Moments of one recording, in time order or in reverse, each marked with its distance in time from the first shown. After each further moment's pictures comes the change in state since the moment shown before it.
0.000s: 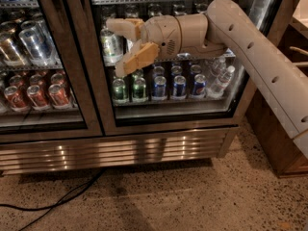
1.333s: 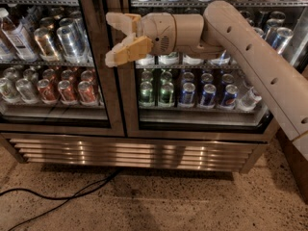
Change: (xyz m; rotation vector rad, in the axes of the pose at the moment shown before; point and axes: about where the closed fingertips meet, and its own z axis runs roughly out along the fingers) arm -0.010 -0.020 0.007 0.085 -0.056 0.027
